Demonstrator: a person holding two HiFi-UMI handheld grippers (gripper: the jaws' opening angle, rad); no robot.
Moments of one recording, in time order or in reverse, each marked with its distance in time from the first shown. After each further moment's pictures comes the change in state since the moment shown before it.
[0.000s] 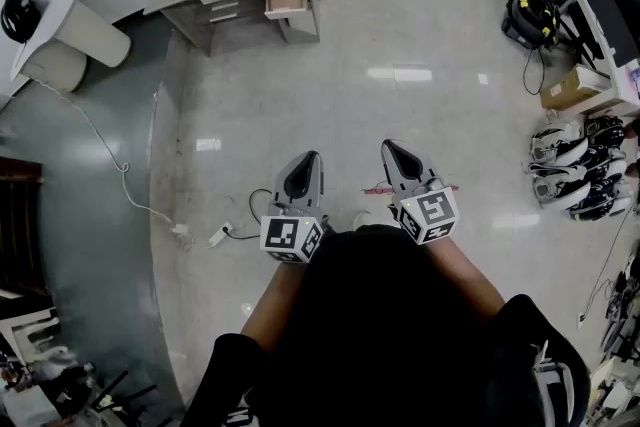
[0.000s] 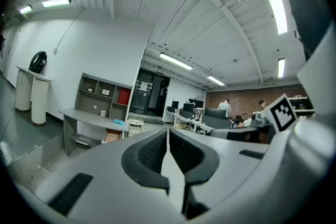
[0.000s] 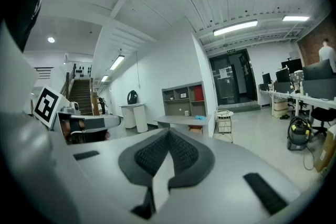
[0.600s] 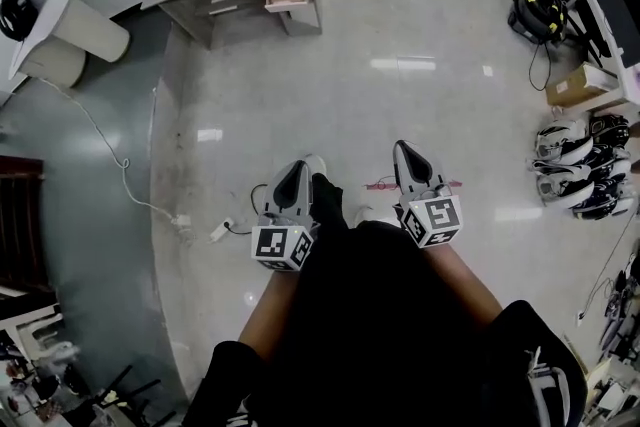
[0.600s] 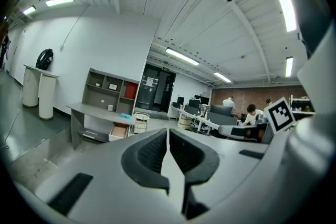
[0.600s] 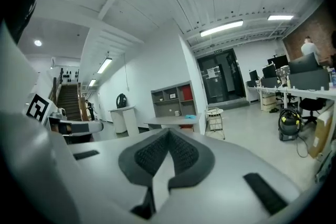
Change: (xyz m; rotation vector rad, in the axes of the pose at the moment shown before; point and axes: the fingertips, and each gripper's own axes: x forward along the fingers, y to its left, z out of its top) left arm -0.003 0.039 -0.019 -0.038 0.049 0.057; right arm 0.012 -0.032 -0.016 0.085 -0.019 -0.109
